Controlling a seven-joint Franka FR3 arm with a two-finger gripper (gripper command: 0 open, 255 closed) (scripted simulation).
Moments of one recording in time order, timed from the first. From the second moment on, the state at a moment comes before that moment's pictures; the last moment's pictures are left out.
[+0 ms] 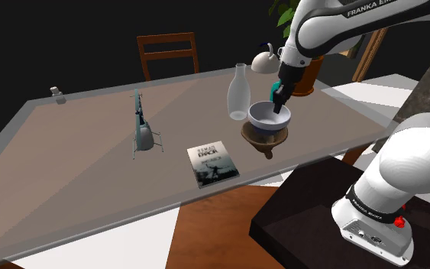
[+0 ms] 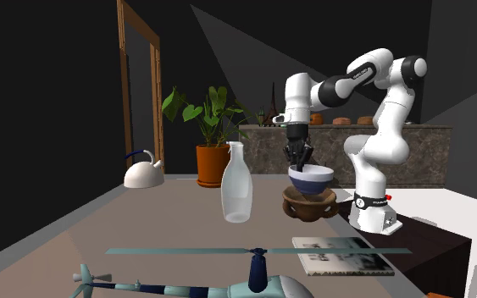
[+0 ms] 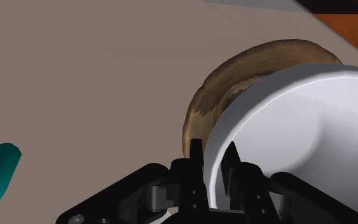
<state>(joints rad) -0.05 -0.59 -0.10 -2.65 0.08 2.11 -0.22</state>
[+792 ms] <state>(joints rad) -0.06 -0.61 -0.10 -2.62 0.08 2.06 -0.22</state>
